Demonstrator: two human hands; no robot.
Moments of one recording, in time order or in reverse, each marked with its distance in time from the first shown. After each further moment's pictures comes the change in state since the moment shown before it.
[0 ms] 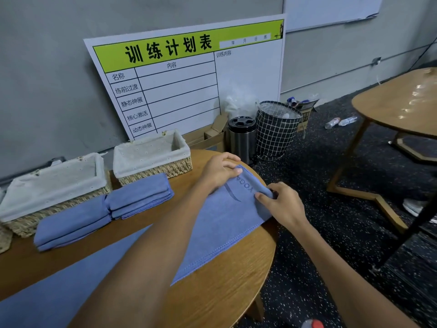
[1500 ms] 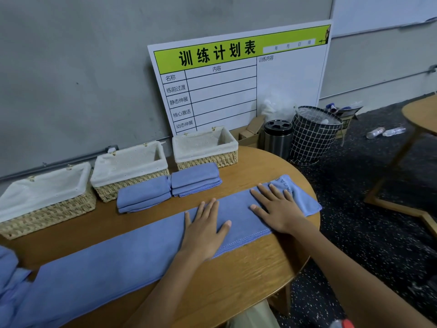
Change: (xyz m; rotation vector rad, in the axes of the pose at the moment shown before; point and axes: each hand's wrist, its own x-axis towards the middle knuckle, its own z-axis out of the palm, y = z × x) left_hand -0.232 -0.061 -0.074 0.849 -0.028 -0.229; right_hand -0.034 -0.064 0.068 -0.515 -0.489 -0.365
